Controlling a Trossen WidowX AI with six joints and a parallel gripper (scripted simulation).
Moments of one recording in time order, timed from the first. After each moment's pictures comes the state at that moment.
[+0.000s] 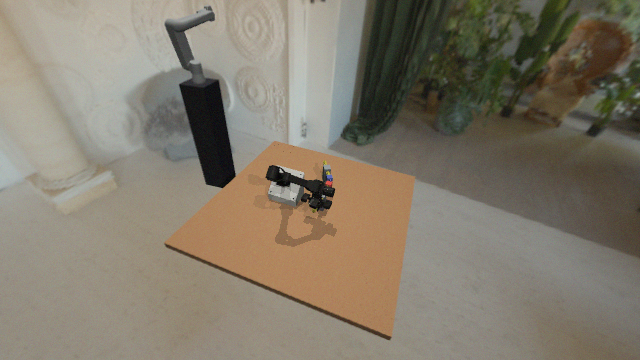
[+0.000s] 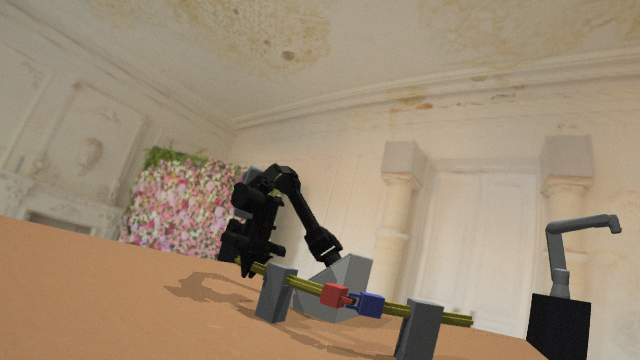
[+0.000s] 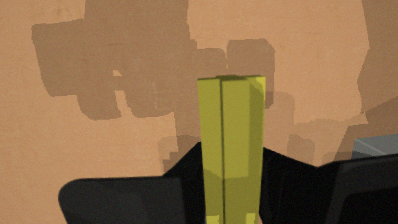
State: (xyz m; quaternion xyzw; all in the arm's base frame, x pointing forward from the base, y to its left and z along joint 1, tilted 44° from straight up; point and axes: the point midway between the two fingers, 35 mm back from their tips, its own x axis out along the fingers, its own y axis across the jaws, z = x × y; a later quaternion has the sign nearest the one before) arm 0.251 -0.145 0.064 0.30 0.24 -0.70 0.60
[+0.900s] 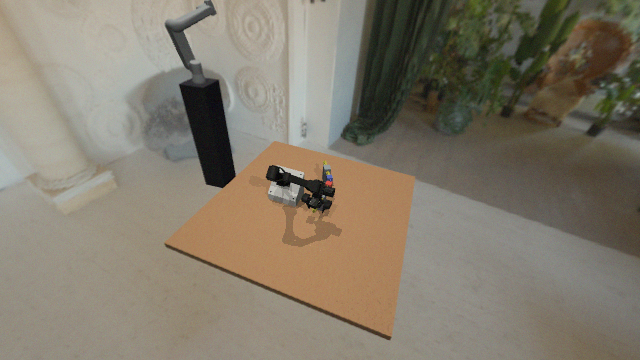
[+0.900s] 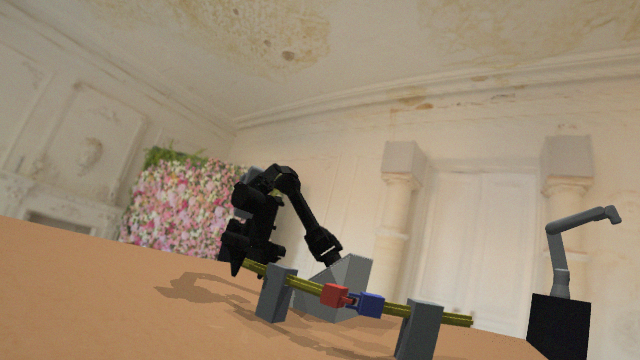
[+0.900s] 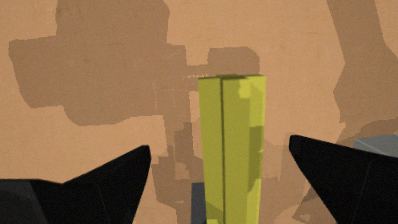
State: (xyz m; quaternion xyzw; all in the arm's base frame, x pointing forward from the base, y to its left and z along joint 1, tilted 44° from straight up) arm 0.251 -0.145 0.064 0.30 0.24 -0.70 0.60
